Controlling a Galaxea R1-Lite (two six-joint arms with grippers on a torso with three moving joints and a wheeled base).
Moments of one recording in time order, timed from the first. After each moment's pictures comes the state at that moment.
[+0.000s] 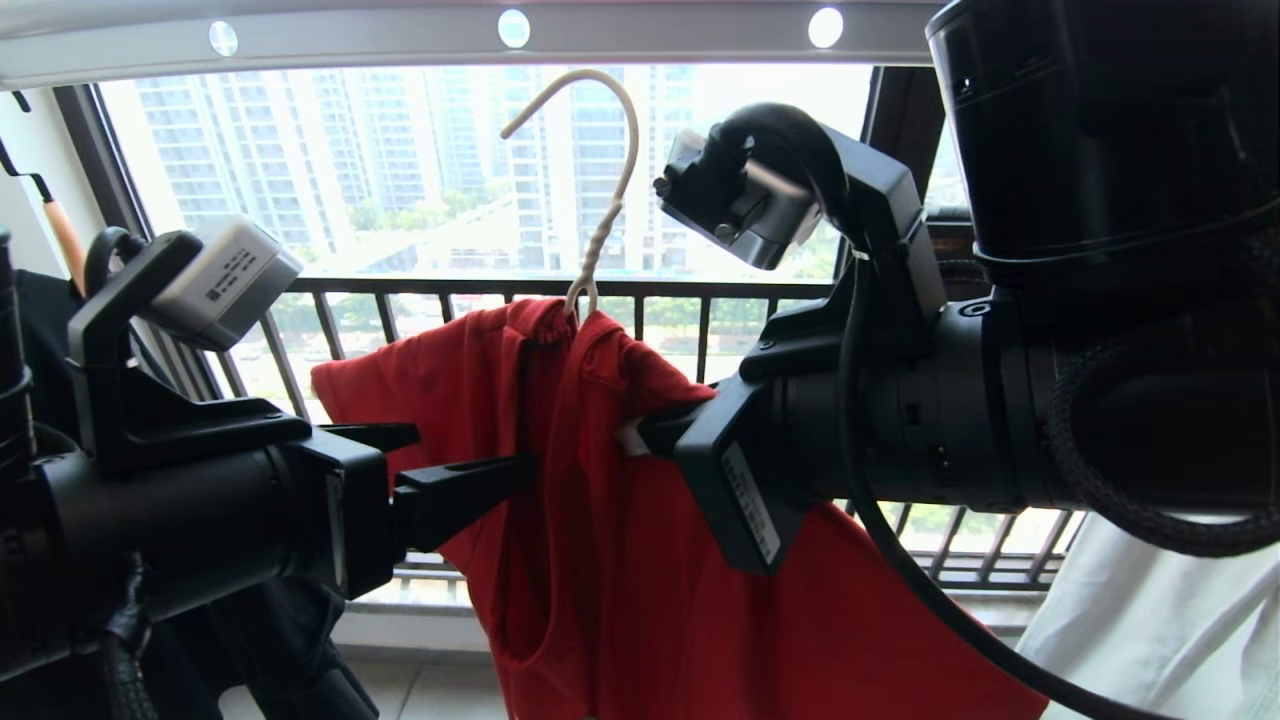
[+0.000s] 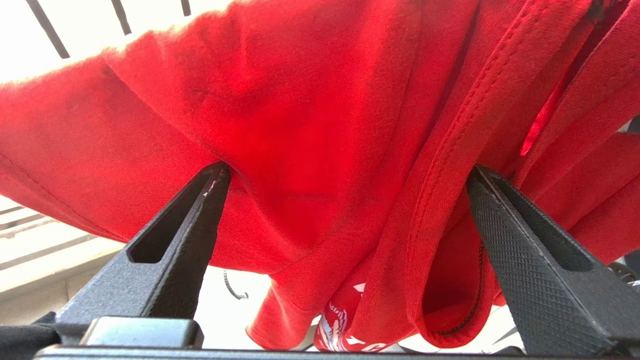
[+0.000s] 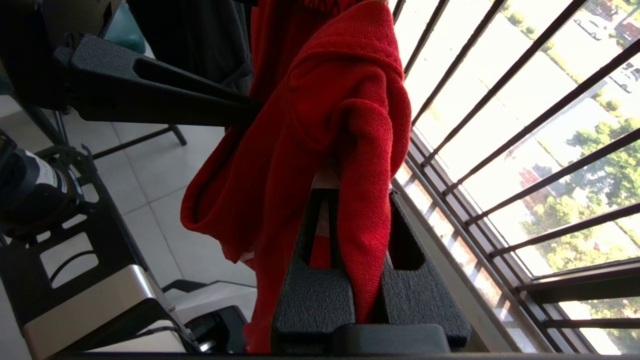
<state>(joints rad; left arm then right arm) -0.72 1.17 -0.86 -0.06 0.09 -0.23 0.98 1.64 -1.52 0.29 -0.09 -0.05</state>
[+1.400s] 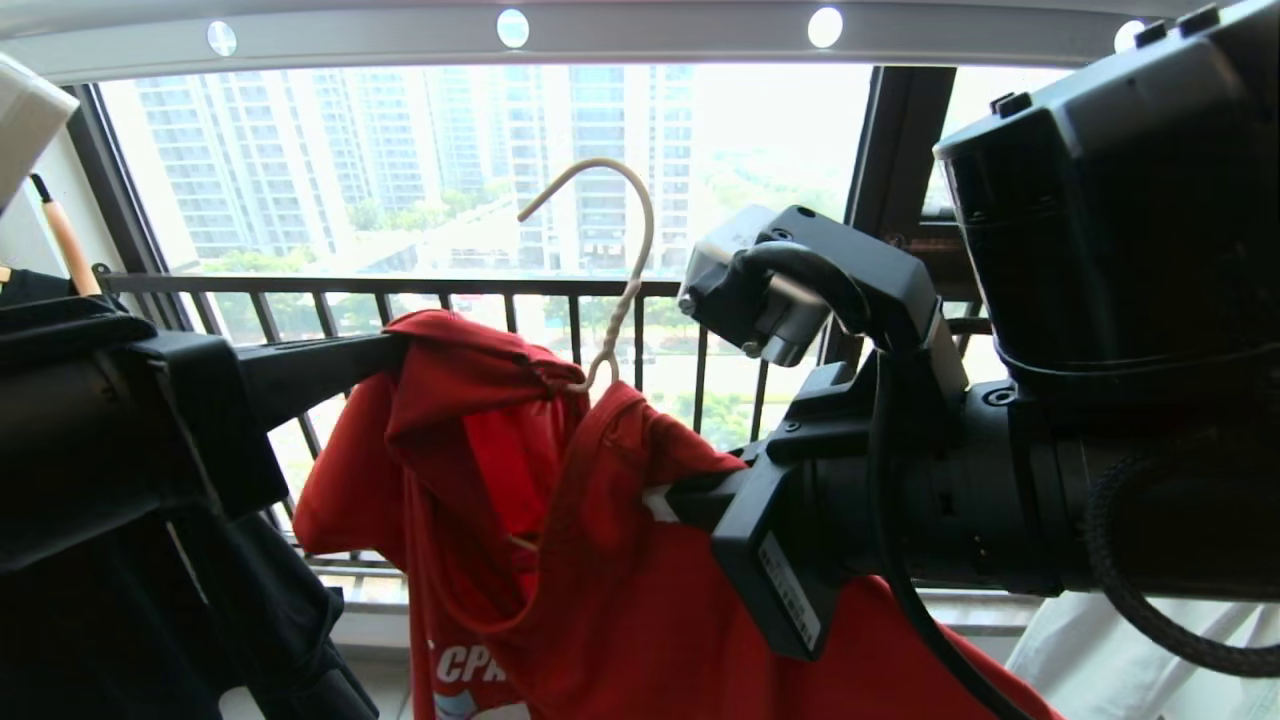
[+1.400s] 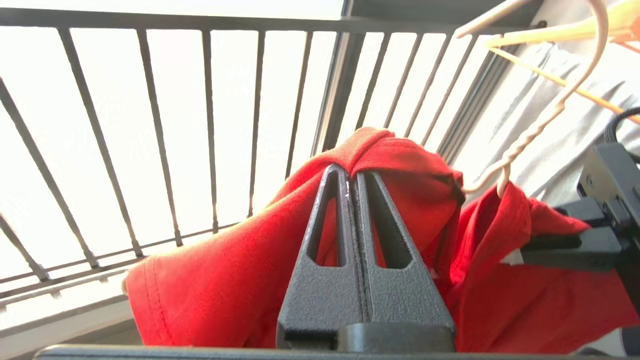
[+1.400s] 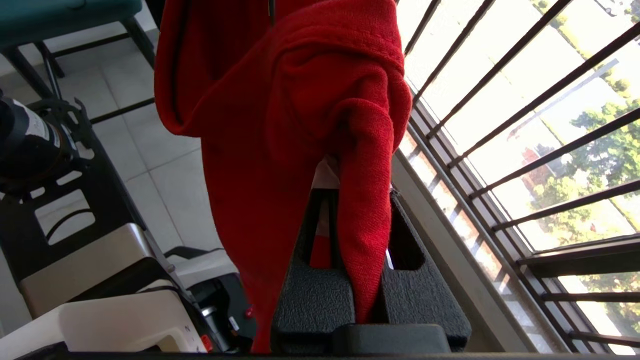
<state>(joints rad) -0.71 1.08 -0.88 -0.17 0.14 -0.22 1.00 1.60 -1.40 0.29 -0.09 -0.06</state>
